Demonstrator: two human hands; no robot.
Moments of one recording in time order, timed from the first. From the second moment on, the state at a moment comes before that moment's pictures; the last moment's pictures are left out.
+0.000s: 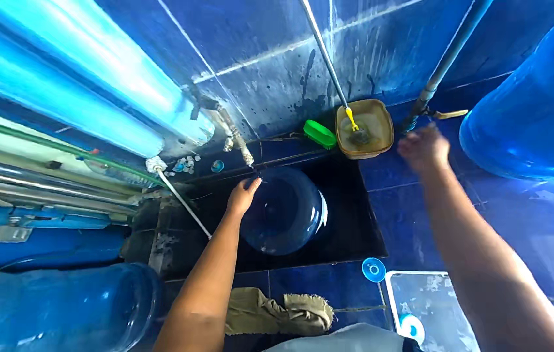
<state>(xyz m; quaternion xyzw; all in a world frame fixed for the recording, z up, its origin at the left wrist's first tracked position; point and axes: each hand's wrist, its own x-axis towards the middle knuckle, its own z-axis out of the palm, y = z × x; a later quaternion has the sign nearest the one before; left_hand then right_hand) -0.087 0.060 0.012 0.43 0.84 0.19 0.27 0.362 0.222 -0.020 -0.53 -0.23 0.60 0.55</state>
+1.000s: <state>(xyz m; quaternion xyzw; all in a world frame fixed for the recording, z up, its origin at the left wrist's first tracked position) -0.098 -0.119 0.322 0.68 0.46 0.44 0.36 0.228 -0.018 0.277 -0.44 -0.52 0.58 0.45</state>
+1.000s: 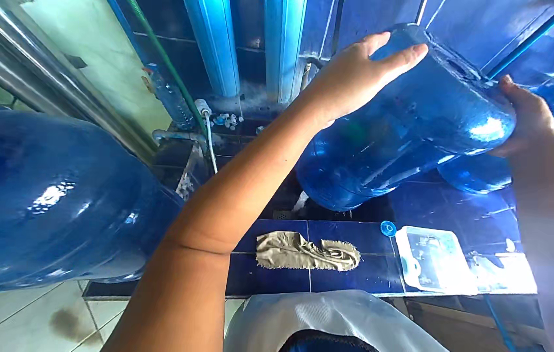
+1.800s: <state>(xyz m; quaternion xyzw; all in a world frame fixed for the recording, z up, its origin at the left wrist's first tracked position) -0.036 -0.061 0.265 0.61 0.58 0.42 0.35 0.273 0.065 0.223 -0.43 -0.50 0.65 0.38</state>
